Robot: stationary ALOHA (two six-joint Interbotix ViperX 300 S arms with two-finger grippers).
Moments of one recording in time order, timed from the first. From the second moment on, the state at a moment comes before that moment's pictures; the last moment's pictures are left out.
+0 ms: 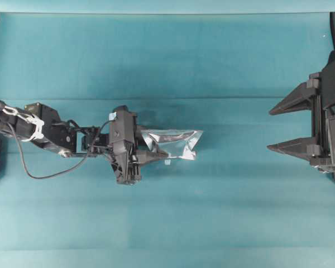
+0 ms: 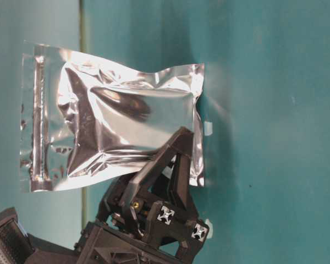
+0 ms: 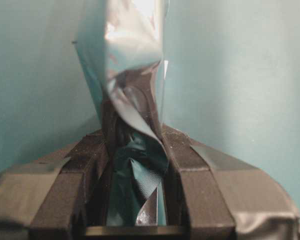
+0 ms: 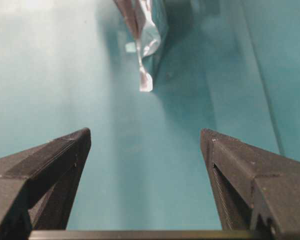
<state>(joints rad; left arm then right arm) 0.04 0.33 0.80 0.02 -0.67 -0.08 -0.01 -0.80 0.88 -0.04 0.60 0.17</state>
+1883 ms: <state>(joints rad) 0.04 0.33 0.80 0.02 -0.64 -0.07 -0.01 -0.80 0.89 -0.04 0.60 0.17</state>
